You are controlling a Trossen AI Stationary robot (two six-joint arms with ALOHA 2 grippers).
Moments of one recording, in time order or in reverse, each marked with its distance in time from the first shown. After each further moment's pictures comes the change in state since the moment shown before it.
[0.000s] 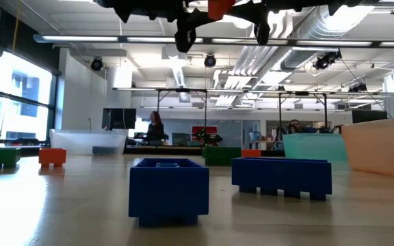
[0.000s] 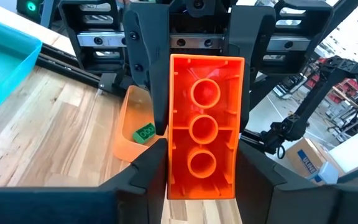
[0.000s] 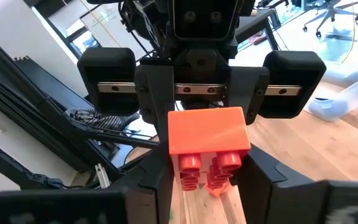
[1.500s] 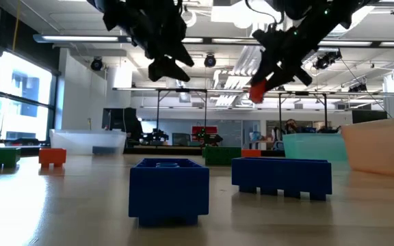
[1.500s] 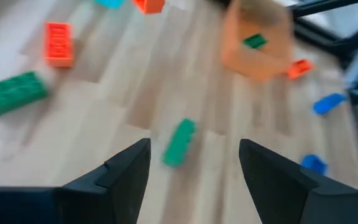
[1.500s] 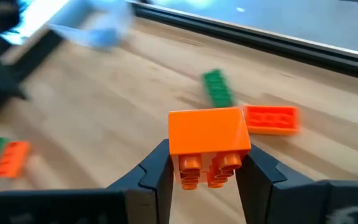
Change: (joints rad) left arm 0.121 0.000 0.001 -0.483 -0.198 0.273; right arm -0.195 0.000 0.000 -0.620 0.355 0.126
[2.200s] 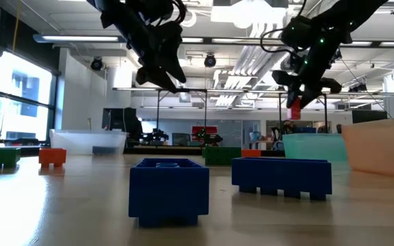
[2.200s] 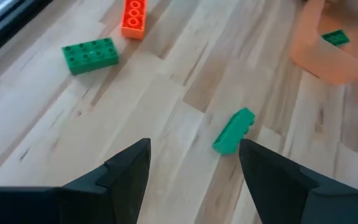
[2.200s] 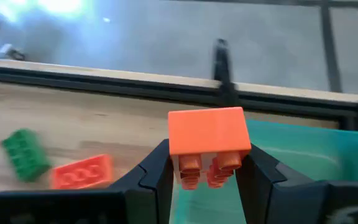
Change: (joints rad) left arm 0.003 0.000 0.000 -0.090 -0.208 -0.094; right arm -0.453 0.000 0.000 -0.174 0.093 -0.080
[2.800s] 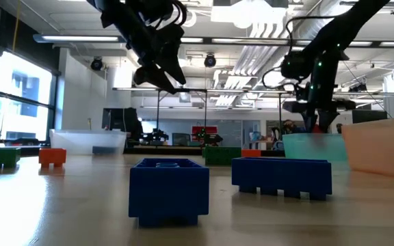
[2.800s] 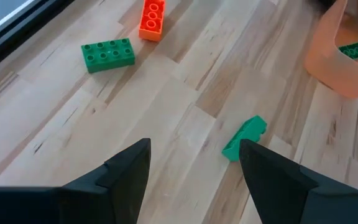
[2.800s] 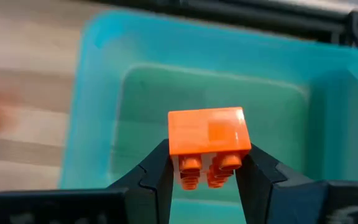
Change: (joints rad) left arm 0.000 0.000 0.000 0.000 -0.041 -0.053; right arm -0.131 0.196 0.000 -0.168 -0.106 -0.054
